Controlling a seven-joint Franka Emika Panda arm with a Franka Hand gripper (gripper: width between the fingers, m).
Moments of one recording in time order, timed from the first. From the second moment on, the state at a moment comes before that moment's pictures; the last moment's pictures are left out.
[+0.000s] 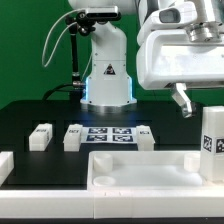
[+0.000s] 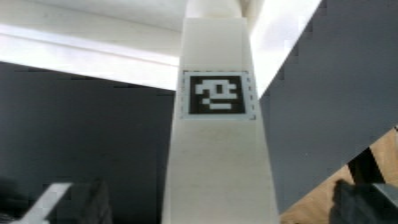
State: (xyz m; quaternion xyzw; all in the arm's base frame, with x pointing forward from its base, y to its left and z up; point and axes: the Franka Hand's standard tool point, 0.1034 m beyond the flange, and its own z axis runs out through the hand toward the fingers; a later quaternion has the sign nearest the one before) arm 0.622 0.108 0.126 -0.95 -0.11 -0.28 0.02
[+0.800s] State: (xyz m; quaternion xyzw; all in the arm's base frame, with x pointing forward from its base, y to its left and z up) arm 0.624 0.110 0.122 -0.96 -0.11 -0.24 0.03
